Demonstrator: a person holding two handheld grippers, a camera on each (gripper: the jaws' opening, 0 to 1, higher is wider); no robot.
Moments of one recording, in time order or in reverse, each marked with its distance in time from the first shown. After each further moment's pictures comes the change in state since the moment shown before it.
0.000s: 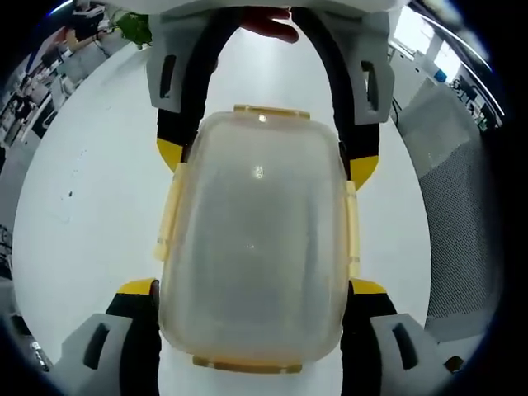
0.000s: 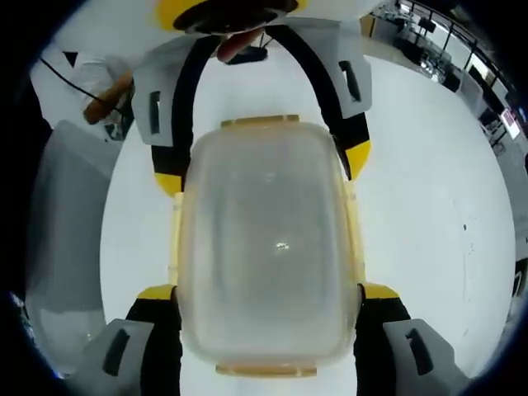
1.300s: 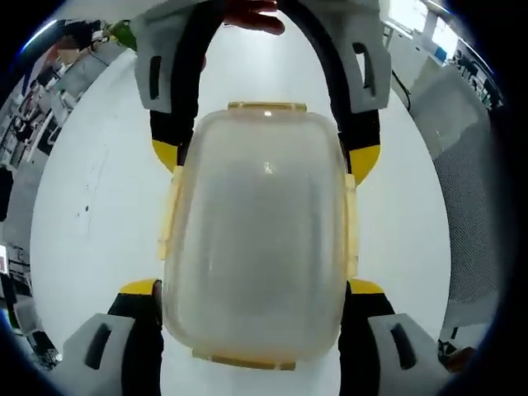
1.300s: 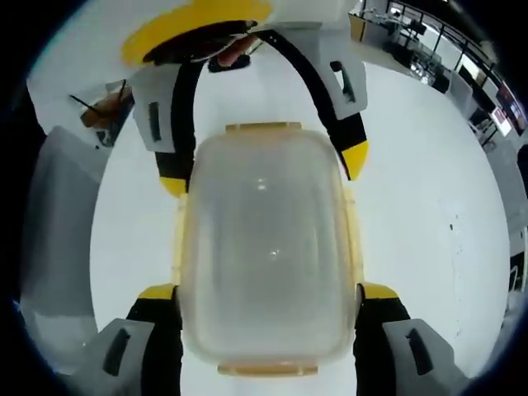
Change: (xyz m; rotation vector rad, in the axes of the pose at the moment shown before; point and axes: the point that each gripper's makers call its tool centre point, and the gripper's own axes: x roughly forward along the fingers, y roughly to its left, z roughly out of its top) left arm -0.005 0.022 0.004 0.114 0.031 0.075; right arm -0.007 -0.019 0.004 0.007 -0.050 -0.046
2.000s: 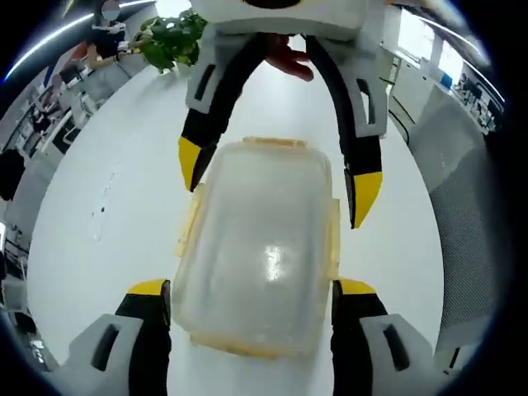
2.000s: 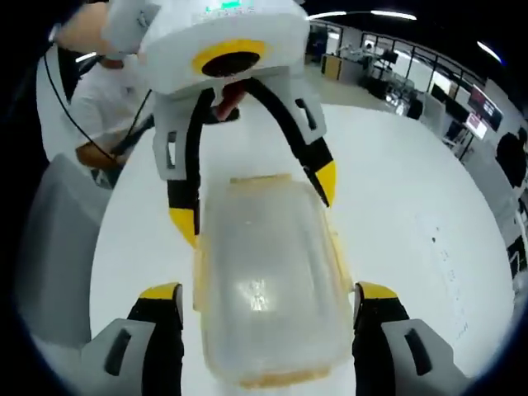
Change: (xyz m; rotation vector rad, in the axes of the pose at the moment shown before) left arm -0.026 0.004 0.012 -0.137 -0.233 0.055; right arm -0.021 0.003 0.029 0.114 -0.350 -0.099
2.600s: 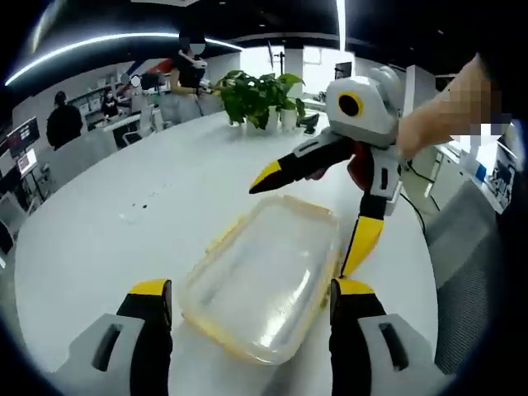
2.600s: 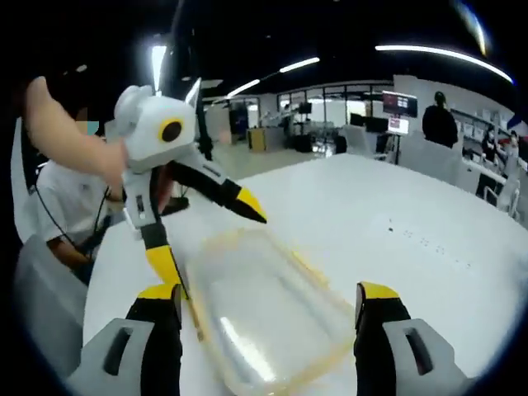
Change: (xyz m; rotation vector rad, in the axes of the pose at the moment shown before) left arm -0.025 0.010 0.003 -0.364 -0.381 0.209; right arm -0.027 -0.014 0.008 0.289 -0.437 -0.291
